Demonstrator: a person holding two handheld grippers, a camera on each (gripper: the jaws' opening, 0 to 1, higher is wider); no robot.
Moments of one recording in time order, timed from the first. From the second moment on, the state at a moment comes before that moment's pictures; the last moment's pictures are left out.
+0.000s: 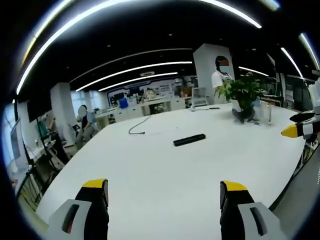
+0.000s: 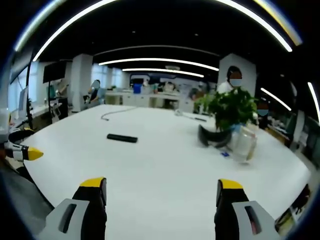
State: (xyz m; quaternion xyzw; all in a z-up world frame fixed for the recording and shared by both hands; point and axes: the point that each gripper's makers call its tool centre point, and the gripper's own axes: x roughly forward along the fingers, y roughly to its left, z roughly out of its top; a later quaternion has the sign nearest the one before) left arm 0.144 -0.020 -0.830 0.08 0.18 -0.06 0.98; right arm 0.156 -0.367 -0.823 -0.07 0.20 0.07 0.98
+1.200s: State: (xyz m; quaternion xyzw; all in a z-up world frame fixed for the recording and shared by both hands) left arm 0.144 -0.023 -0.830 0.08 0.17 -0.06 0.98; right arm 0.156 -0.366 -0.823 -0.07 0.20 0.07 0.98
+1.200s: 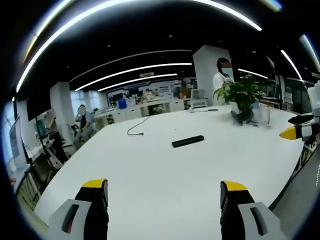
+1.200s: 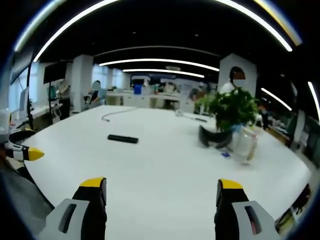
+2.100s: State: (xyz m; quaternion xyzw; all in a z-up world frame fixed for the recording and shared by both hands) left arm 0.146 -0.023 -0.828 0.07 0.18 -0.07 0.98; right arm 0.156 -0.367 -0.820 -0.06 0.19 0.07 0.98
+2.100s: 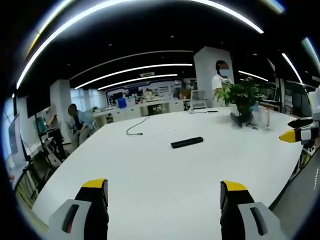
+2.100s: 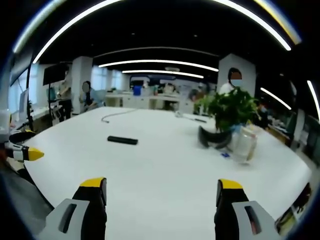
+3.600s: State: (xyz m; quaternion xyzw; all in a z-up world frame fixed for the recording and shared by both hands) left arm 0.297 -0.070 -0.765 0.15 0.18 -0.25 0.94; right arm 0.149 -0.356 -0.834 -0.04 0.24 0.11 0.96
